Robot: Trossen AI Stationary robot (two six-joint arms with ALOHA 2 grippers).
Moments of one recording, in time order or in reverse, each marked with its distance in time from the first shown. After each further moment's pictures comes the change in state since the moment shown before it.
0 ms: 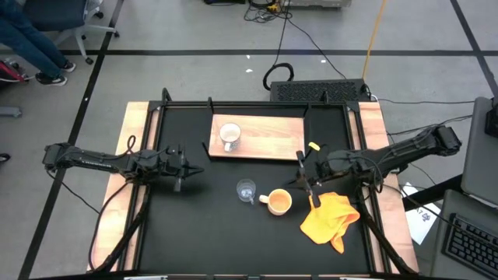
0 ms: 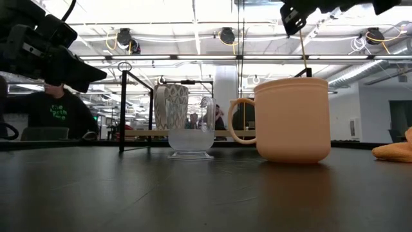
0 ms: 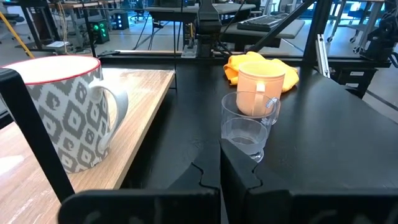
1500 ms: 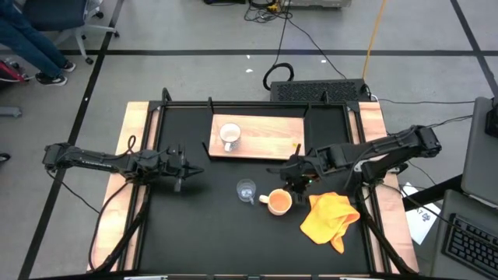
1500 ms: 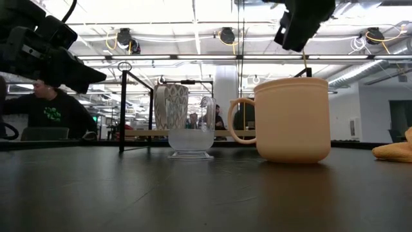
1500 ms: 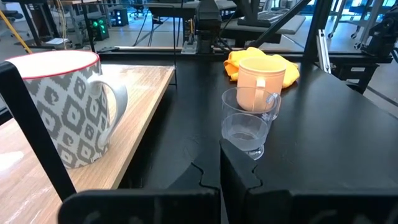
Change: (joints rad) left arm 0.000 0.000 0.000 -0.015 0.001 0.002; right arm -0.043 0.346 0.516 -0.931 -0.060 0.235
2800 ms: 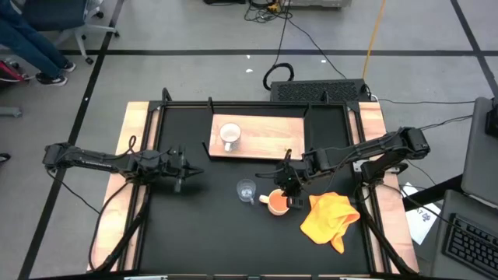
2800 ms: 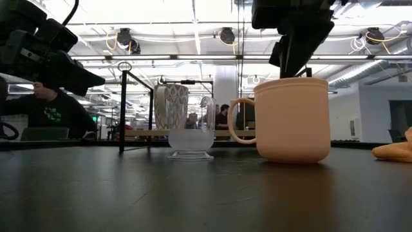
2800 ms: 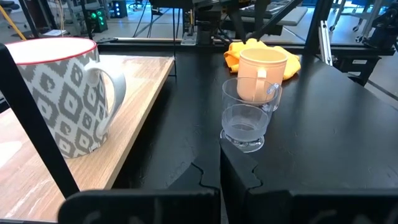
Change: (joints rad) left arm 0.000 0.000 0.000 -0.033 0.001 -0.006; right arm -0.019 0.134 -0.001 0.009 -0.046 -0.014
